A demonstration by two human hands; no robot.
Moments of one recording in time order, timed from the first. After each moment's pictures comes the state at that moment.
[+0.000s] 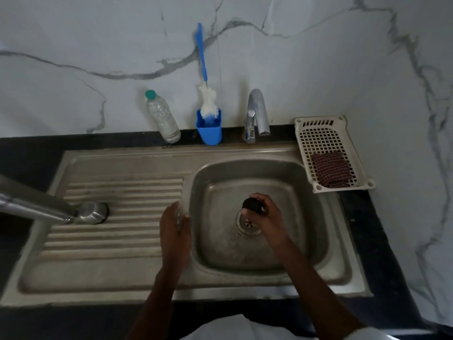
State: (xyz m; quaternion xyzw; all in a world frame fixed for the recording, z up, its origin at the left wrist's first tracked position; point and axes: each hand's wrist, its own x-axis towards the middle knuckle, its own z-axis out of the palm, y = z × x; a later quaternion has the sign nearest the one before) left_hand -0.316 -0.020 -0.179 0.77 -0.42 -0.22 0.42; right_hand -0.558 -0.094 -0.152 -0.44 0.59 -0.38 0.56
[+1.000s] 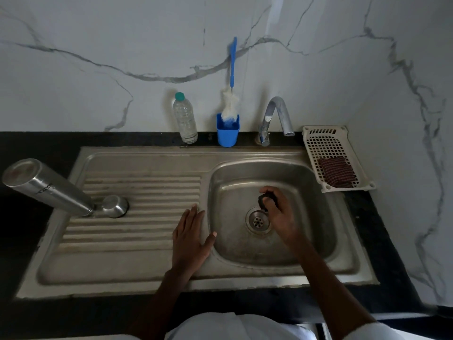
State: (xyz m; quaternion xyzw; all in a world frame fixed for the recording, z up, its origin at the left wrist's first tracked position) left_hand -0.273 0.016 -0.203 0.74 -0.61 -0.20 0.20; right_hand -0.524 -0.082 -0.118 -0.53 0.57 -0.41 0.47
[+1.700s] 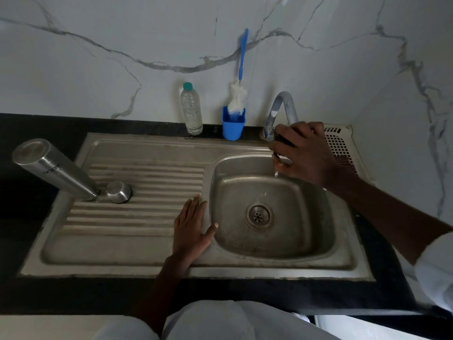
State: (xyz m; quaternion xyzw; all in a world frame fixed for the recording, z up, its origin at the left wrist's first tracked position) left_hand -0.273 0.016 -0.200 0.74 -0.62 -0.19 0.17; right_hand -0.555 -0.173 0.011 -0.91 0.27 -0.20 -0.25
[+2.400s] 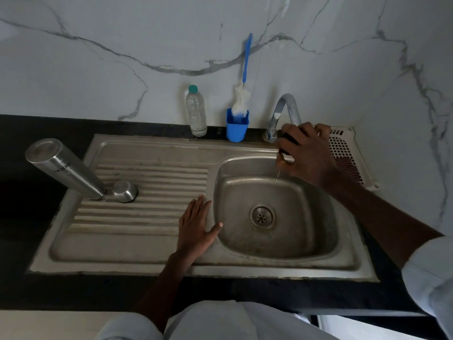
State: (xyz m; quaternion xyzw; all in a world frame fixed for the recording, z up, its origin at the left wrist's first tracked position) left_hand -0.271 0.014 -0.198 0.73 -0.62 -0.23 0.19; right_hand -0.550 -0.167 0.008 -0.89 0.32 -0.21 -0.24
